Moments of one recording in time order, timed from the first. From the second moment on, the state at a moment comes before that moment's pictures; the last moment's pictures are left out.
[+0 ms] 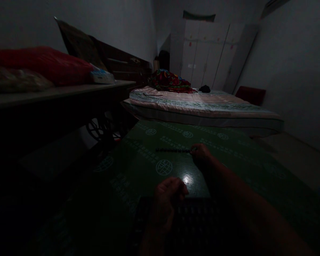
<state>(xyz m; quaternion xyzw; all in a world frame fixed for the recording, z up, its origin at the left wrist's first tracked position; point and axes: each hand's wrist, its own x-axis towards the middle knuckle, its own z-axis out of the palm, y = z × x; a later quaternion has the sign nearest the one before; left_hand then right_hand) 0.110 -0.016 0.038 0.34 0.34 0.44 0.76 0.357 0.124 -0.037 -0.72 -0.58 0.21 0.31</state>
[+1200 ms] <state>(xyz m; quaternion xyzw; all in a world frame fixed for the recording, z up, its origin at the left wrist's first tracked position) 0.142 -0.036 0.043 0.59 0.40 0.34 0.61 0.342 -0.078 0.055 -0.53 -0.53 0.46 0.47</state>
